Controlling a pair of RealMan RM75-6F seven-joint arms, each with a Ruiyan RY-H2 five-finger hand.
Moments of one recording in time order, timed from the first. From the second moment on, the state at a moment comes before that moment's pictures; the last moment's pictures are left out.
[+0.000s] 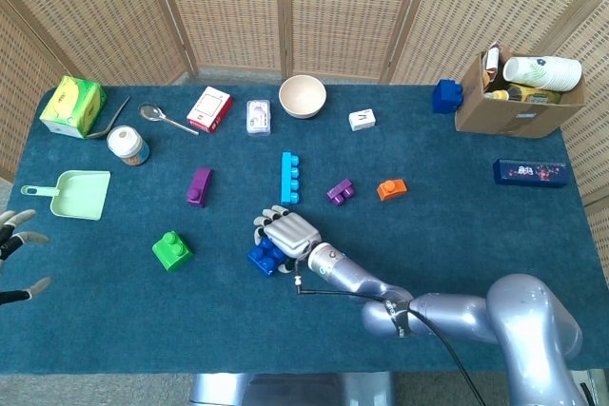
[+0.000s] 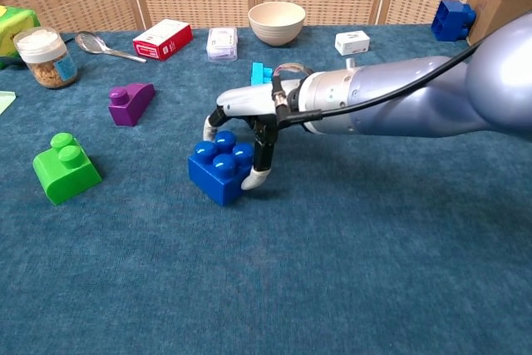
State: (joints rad) left arm -0.13 -0.96 0.01 -1.55 1.51 1.37 -0.34; right arm 1.18 -1.70 0.20 -1.38 -0.82 0.58 -0.29
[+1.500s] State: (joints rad) left arm -0.29 -1.00 0.01 -1.57 1.61 1.21 -0.22; right arm 0.82 -1.06 0.08 -1.95 -0.98 1.05 -0.24
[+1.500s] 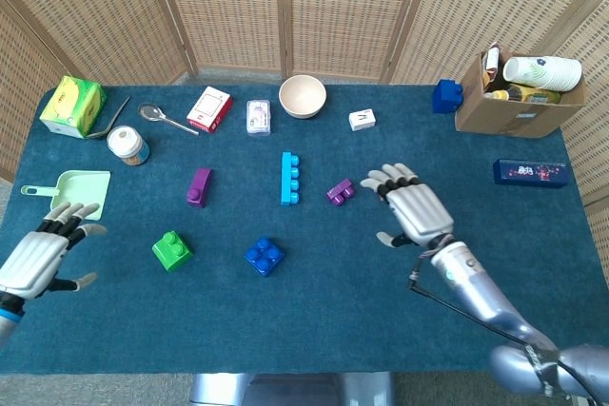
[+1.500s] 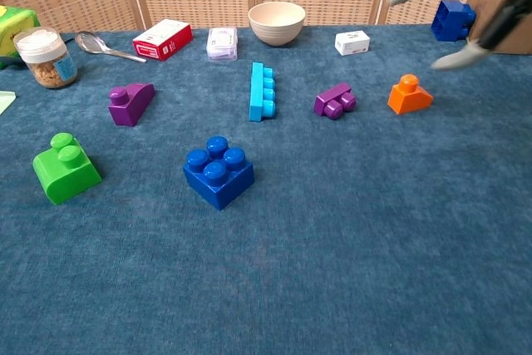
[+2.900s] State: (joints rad) left arm -0.58 -1.25 0.15 -1.09 1.95 1.20 -0.38; right arm 0.63 -0.98 0.15 -1.96 -1.03 1.11 -0.22
